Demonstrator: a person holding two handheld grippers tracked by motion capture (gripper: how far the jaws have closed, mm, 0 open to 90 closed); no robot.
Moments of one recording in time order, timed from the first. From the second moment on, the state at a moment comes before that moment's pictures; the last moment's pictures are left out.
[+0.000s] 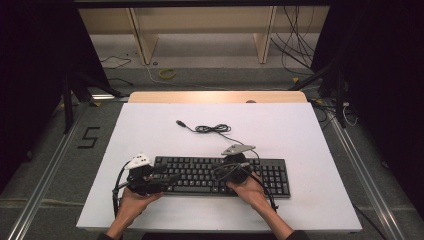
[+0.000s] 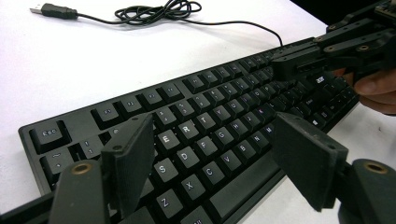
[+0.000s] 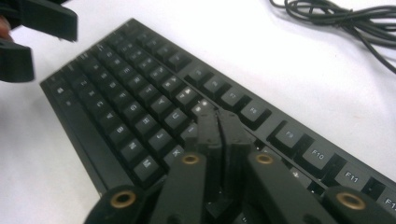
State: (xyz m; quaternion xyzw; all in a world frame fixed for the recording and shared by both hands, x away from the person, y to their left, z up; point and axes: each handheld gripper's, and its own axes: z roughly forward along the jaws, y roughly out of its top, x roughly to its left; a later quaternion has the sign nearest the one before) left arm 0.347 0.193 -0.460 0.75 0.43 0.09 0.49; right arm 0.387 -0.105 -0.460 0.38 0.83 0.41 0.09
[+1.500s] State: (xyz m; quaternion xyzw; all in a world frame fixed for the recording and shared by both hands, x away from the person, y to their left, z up) left arm 0.346 0.199 -0.468 0.75 0.44 0.10 0.49; right arm 0.394 -0.107 -0.463 0.40 0.81 0.43 0.08
